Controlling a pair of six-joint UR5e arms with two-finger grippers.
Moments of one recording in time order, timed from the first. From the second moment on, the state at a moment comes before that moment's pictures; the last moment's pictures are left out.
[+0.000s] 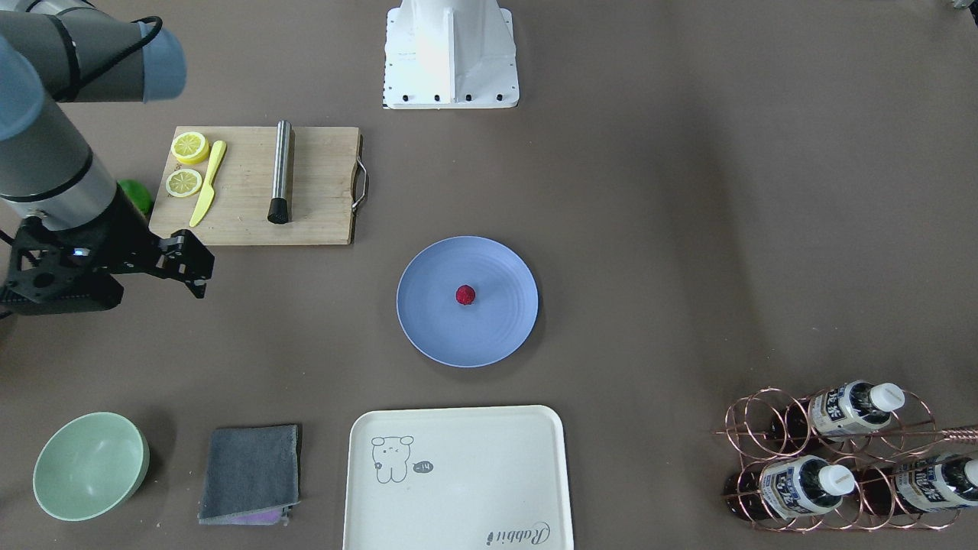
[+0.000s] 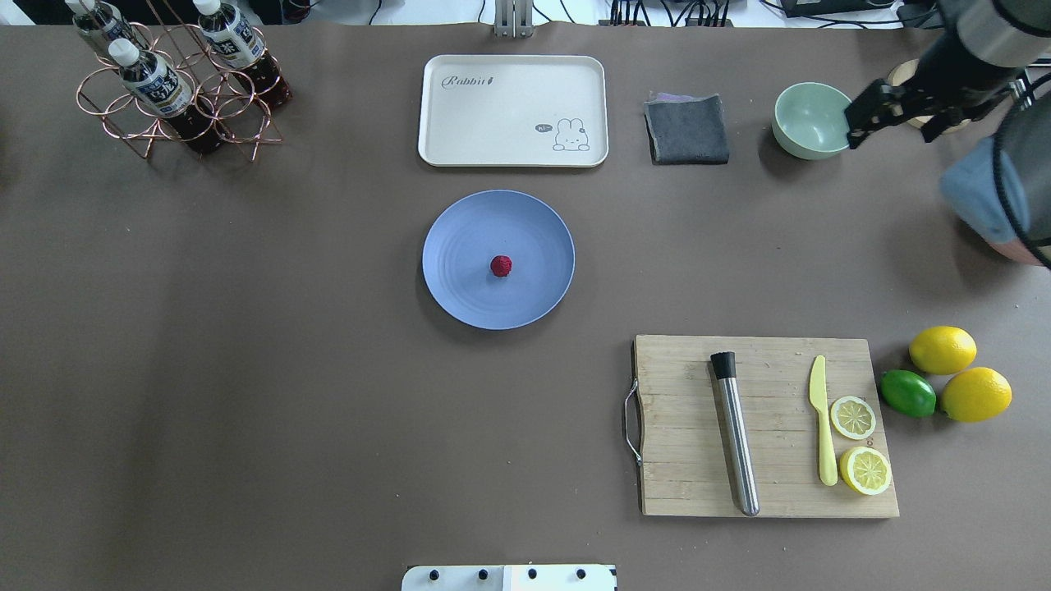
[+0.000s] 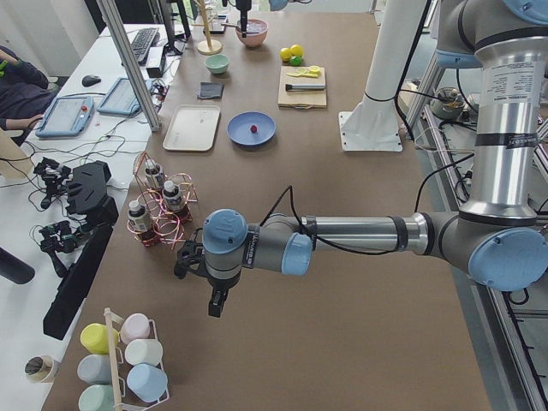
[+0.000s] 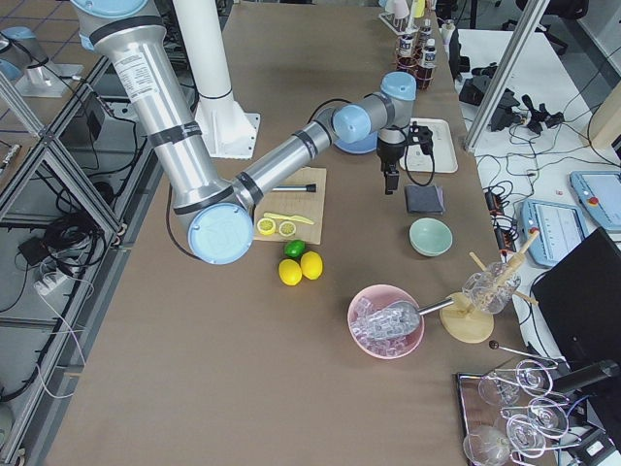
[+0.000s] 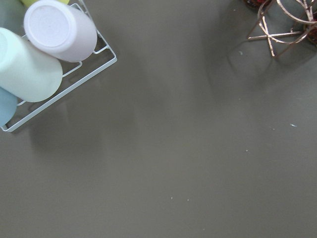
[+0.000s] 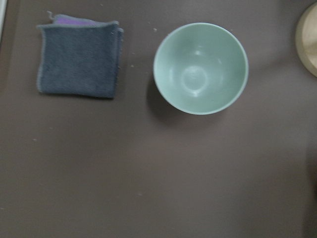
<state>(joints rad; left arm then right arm) -1.63 -1.56 -1.56 -1.76 -2.35 0.07 1.19 -1.23 1.81 -1.73 2.22 0.45</state>
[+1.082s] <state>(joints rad) -1.63 -1.47 -1.57 -1.77 -2.37 0.07 1.55 -1.67 1.78 -1.72 2.23 -0.10</state>
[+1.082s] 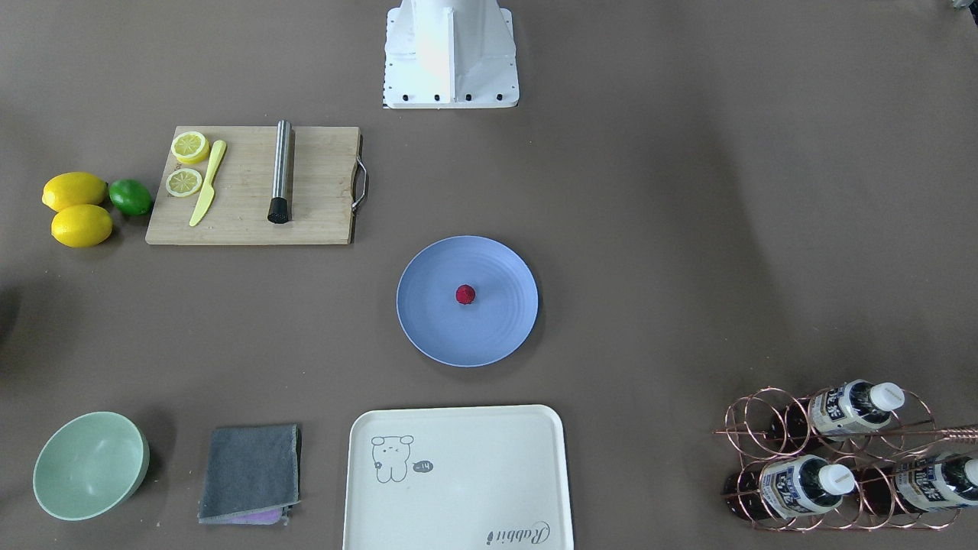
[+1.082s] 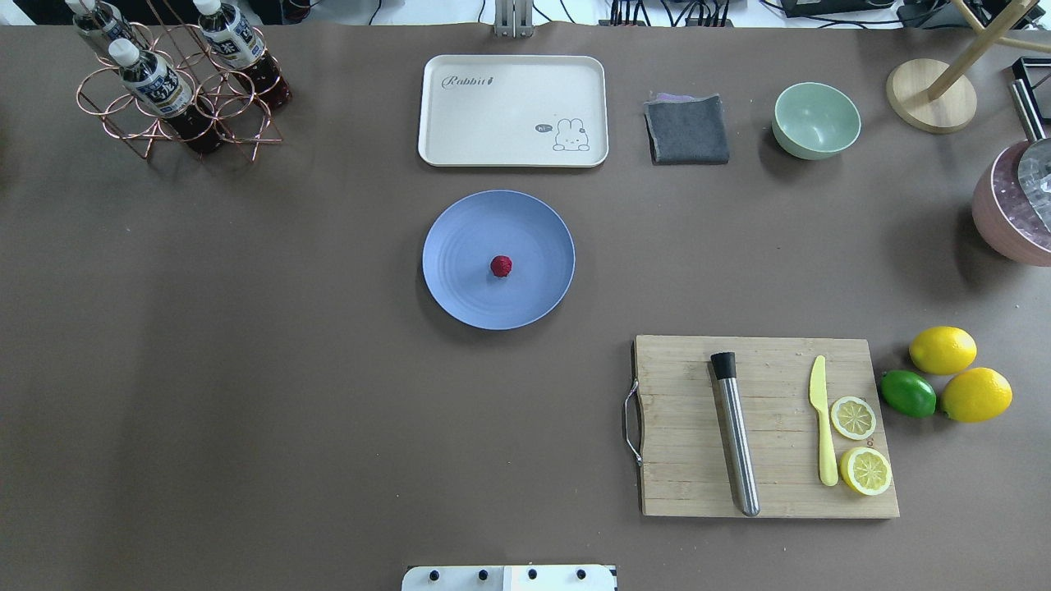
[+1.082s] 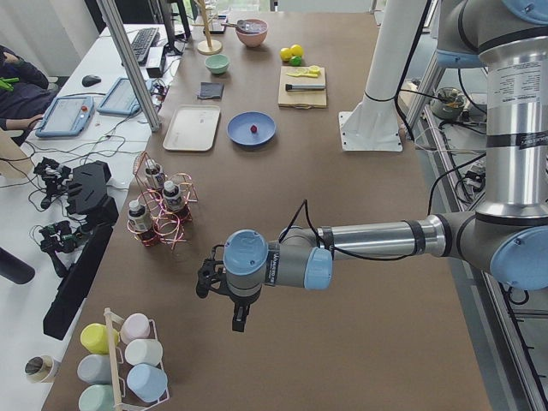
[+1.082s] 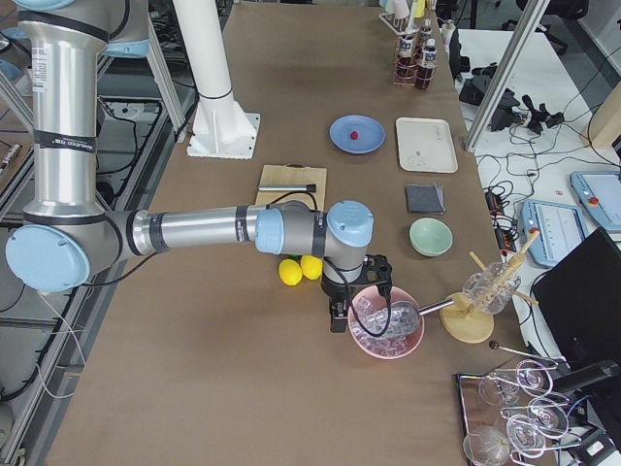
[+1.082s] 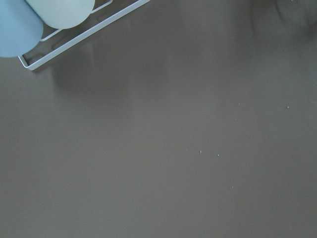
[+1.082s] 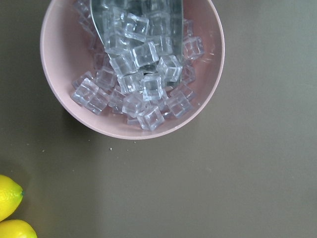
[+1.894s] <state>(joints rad) -1.63 -1.44 -1.57 -1.77 -2.38 0.07 1.56 -1.69 1.75 -1.72 2.24 -0.10</state>
